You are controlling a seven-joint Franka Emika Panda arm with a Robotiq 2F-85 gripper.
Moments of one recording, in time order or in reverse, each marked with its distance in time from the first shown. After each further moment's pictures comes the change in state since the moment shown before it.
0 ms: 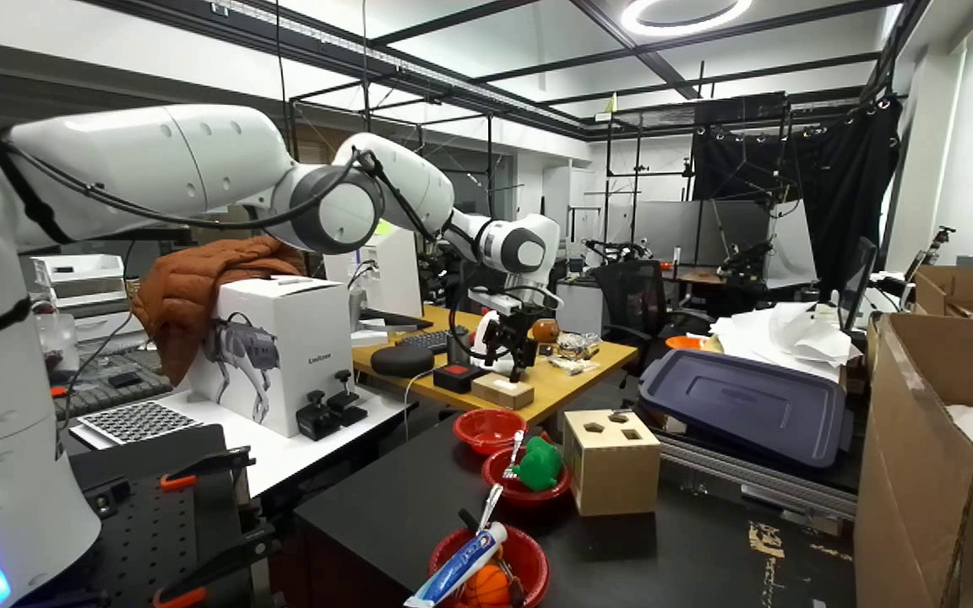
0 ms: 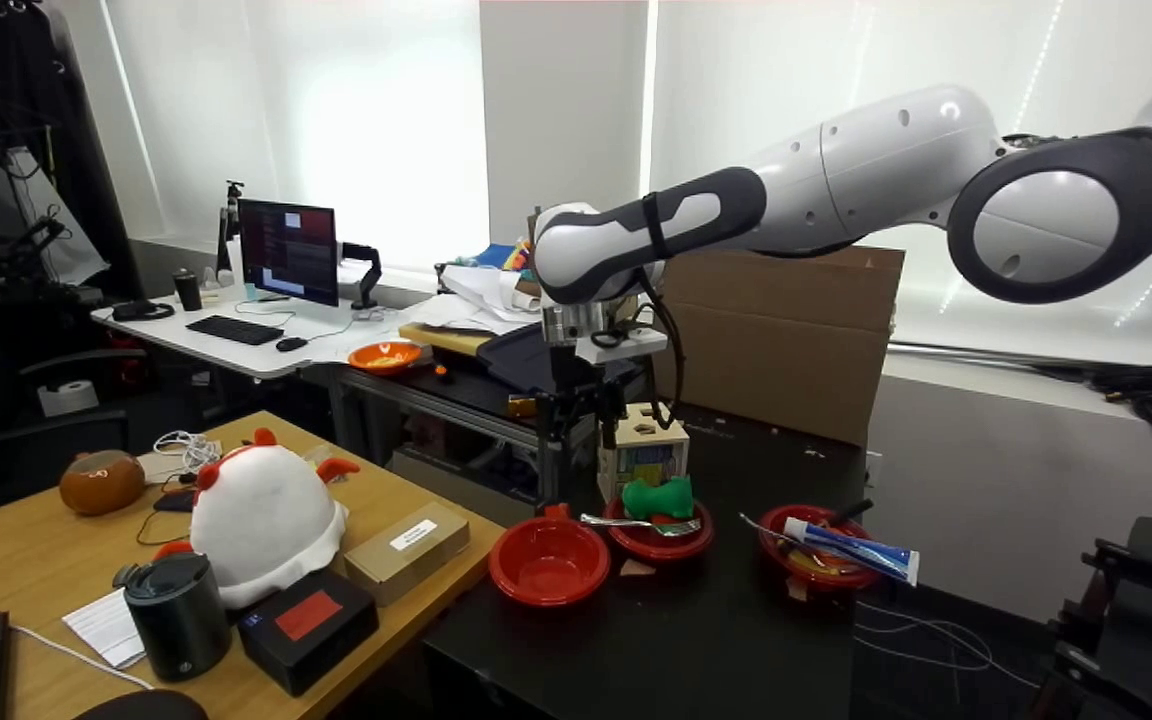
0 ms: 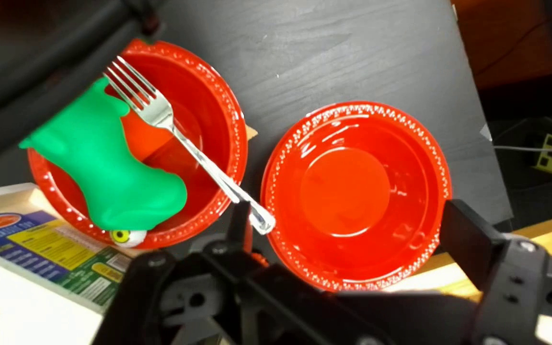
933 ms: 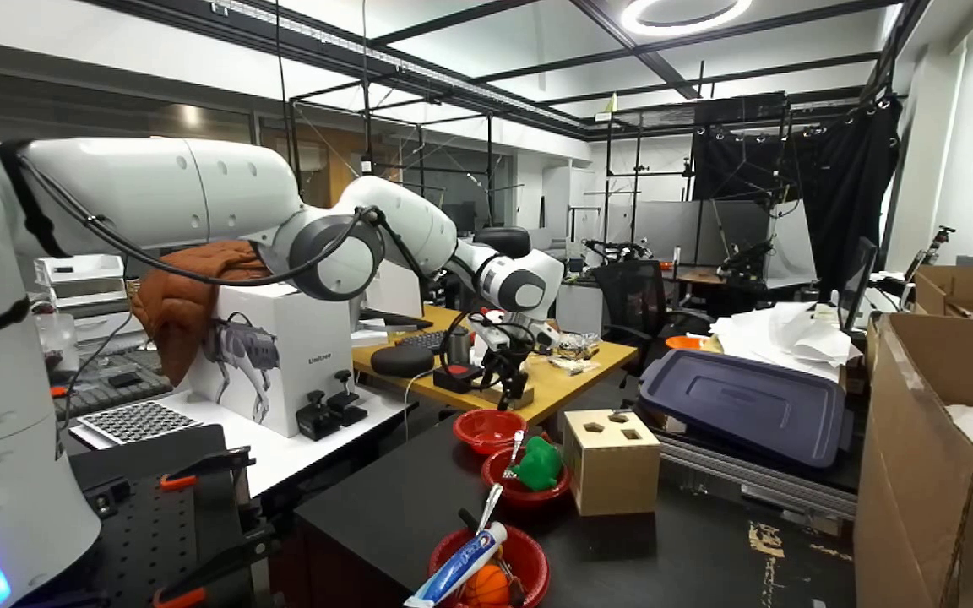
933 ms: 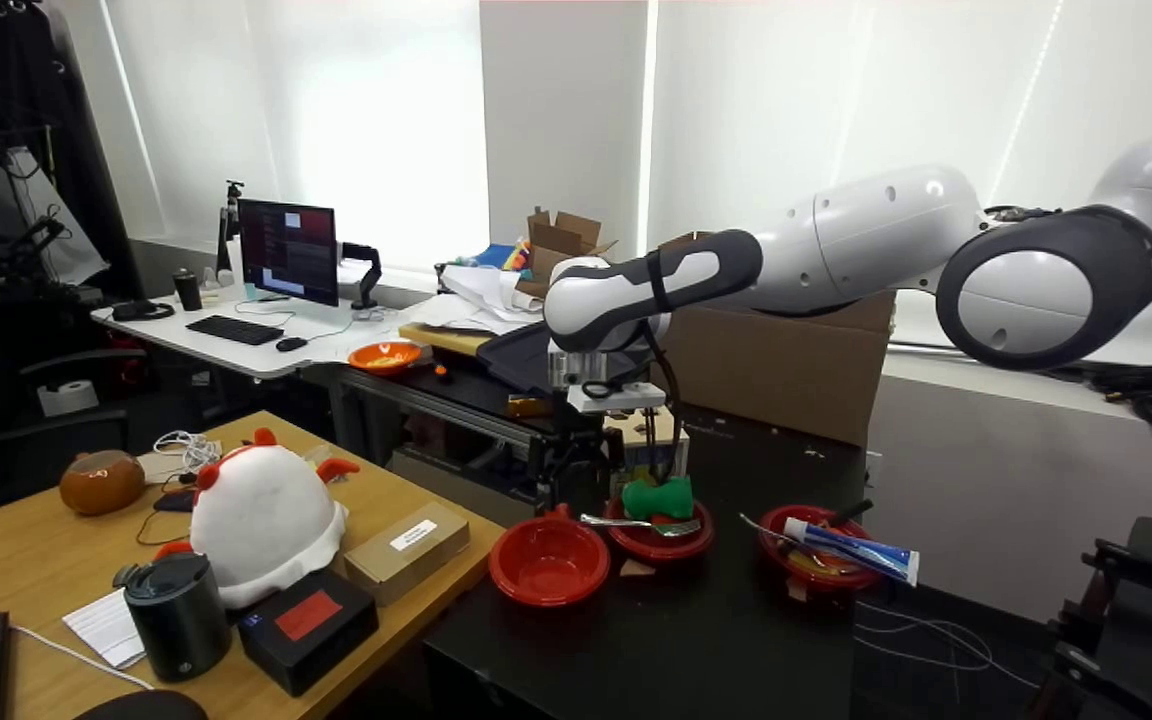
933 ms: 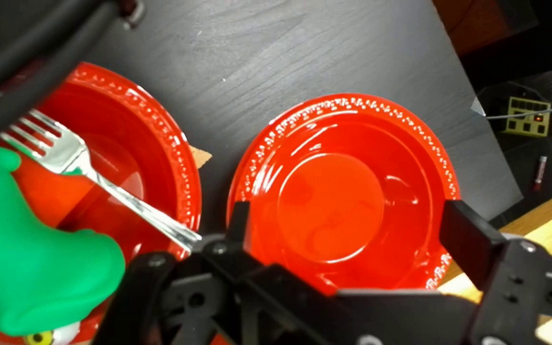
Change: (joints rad) arm -0.026 0.164 0.053 0.116 0.076 0.056 0.117
